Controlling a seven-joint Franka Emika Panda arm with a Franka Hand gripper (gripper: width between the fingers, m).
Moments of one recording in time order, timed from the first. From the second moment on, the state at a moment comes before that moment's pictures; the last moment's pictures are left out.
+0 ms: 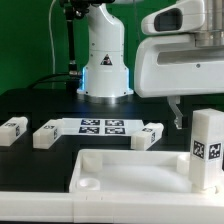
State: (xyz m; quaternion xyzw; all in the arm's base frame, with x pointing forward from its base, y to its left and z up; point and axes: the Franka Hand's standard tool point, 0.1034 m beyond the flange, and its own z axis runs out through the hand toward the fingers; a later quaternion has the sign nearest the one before) arm 0.660 0.101 0.117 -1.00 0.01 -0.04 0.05
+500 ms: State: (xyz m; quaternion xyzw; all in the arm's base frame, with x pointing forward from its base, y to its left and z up) arm 0.660 0.098 0.117 -0.99 -0.13 -0.04 0.03
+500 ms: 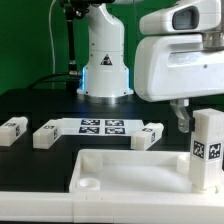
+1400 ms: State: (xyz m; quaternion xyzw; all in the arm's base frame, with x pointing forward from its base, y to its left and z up) arm 0.661 0.094 0.116 -0.99 0.10 -0.04 0.04
